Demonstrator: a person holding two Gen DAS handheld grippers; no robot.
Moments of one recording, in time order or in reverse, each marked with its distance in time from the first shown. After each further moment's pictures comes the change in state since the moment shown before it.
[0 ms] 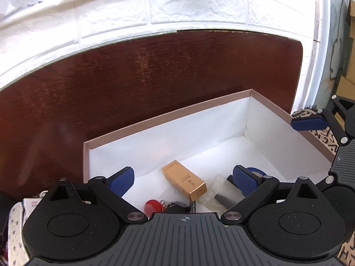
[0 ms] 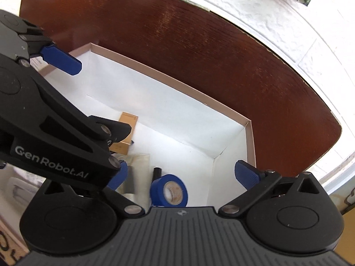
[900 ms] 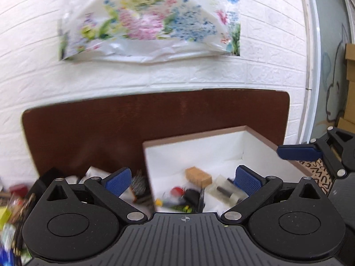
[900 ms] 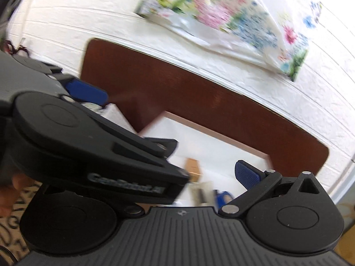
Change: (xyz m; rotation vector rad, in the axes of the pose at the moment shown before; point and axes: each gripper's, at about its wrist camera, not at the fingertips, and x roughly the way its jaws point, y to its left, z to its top) left arm -0.173 0.000 -0.091 -0.126 -0.281 0.110; right arm -0.155 0.098 -0.033 0.032 -0.336 0.087
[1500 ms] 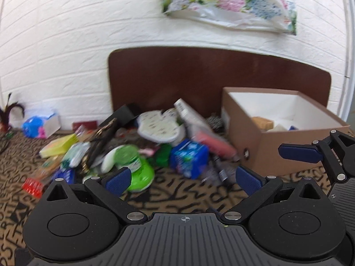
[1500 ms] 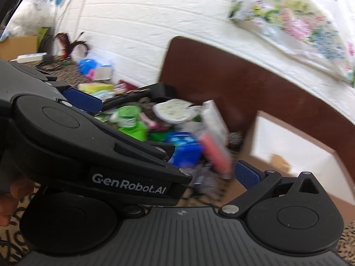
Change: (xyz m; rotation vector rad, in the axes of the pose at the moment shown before) left arm -0.094 0.102 -0.116 -0.119 0.102 0.226; right arm -0.025 0.154 -0.022 -0.048 -0.028 0.207
